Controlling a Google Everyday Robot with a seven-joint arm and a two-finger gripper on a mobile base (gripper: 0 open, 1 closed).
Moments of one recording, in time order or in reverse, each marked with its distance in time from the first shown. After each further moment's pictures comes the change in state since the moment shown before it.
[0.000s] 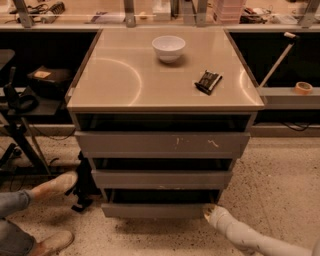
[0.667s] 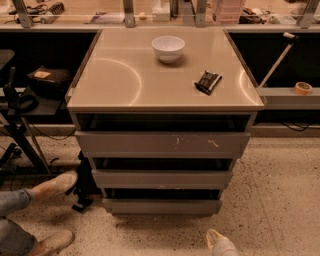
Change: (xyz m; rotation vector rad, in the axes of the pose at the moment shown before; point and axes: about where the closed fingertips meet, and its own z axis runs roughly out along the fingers) arm 0.035 0.074 -0.082 0.148 0.013 -0.051
